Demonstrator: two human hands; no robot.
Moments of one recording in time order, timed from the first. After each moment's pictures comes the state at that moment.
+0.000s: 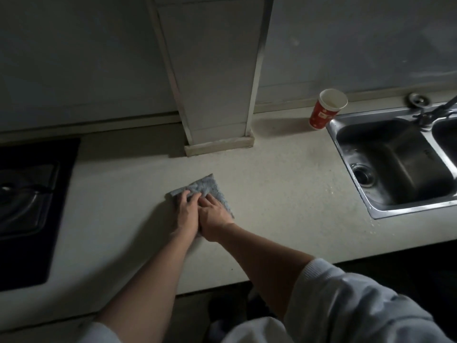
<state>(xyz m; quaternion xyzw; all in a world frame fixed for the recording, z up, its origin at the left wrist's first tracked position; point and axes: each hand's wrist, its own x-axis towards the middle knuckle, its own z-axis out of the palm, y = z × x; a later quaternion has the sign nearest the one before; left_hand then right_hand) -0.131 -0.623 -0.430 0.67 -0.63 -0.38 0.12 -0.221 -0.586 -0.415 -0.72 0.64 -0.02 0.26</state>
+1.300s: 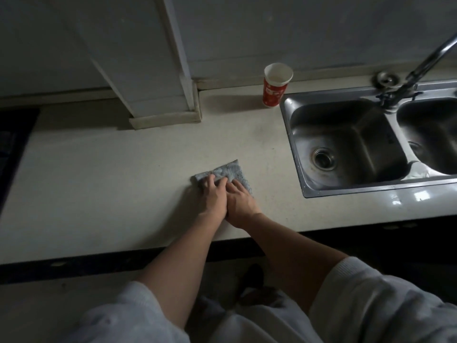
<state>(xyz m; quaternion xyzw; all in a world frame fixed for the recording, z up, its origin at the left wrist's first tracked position) -0.375 -0.489 -0.425 0.63 -0.71 -0.30 0.07 -0.464 -0.454 -0.441 -0.73 0.65 -0.04 0.22</state>
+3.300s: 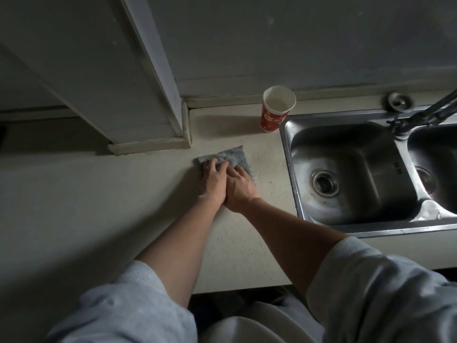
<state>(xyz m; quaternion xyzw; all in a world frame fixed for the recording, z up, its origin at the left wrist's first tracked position) -0.450 -0.634 -0.421 0.68 -0.60 -0.40 0.15 -0.531 -0.595 -0.421 -0.70 0.68 -0.03 0.23</state>
